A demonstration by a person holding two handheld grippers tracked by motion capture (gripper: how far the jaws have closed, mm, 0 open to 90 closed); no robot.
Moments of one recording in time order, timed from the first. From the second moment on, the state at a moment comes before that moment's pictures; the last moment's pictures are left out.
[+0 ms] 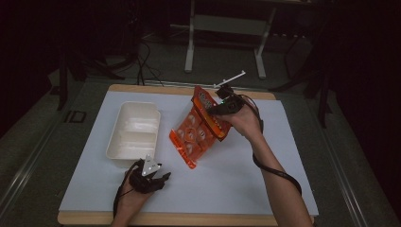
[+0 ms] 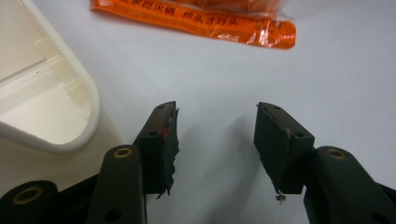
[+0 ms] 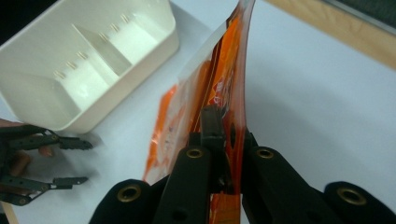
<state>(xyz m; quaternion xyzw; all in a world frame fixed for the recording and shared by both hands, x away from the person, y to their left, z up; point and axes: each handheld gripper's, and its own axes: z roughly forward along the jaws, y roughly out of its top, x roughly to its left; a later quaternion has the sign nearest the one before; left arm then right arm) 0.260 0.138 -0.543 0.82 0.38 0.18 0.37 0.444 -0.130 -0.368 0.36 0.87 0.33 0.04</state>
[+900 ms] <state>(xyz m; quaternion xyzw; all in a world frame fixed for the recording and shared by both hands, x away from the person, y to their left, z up) 0.260 0.139 -0.543 0.82 0.39 0.18 0.38 0.408 -0.094 -0.328 0.32 0.86 0.38 0.11</state>
